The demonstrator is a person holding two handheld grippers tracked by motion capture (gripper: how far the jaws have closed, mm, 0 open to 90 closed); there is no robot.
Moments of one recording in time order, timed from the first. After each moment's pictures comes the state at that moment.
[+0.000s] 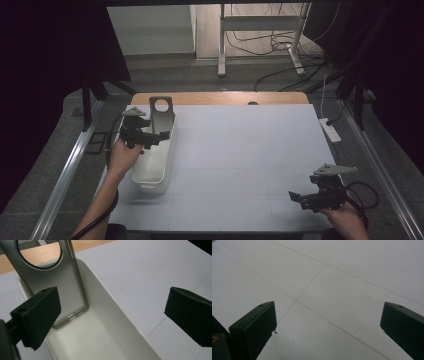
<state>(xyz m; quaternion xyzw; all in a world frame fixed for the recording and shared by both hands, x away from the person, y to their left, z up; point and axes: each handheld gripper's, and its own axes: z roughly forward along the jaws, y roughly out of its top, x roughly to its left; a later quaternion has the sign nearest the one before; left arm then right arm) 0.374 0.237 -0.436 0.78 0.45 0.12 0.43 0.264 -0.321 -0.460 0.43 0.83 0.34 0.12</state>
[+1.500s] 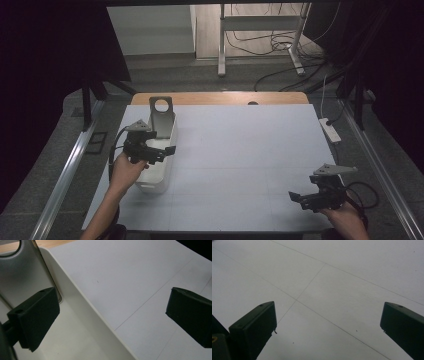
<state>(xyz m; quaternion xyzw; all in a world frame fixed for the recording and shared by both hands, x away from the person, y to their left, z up) 0.332 0.216 -0.440 0.79 0.42 0.10 0.44 0.264 -0.320 -0.460 0.43 0.83 0.34 0.11</state>
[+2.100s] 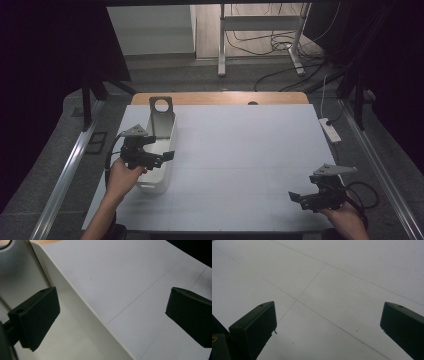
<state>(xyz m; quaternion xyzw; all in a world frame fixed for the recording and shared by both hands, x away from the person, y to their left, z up) 0.314 0.217 -0.439 0.79 0.41 0.09 0.45 0.264 -0.320 -0.460 0.43 0.83 0.34 0.12</state>
